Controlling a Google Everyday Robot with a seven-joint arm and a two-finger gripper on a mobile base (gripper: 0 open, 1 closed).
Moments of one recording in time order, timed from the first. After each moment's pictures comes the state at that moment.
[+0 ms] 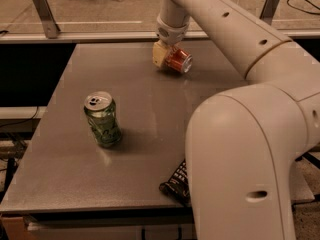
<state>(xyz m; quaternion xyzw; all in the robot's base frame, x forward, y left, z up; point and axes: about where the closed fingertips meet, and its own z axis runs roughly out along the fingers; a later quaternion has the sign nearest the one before) 0.758 -0.023 0.855 -0.46 0.87 0.00 0.18</state>
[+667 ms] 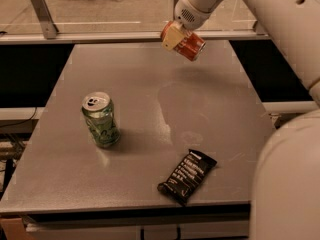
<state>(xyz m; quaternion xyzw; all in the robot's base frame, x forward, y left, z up) 0.716 -0.040 0.934 -0.50 0.81 0.06 0.29</state>
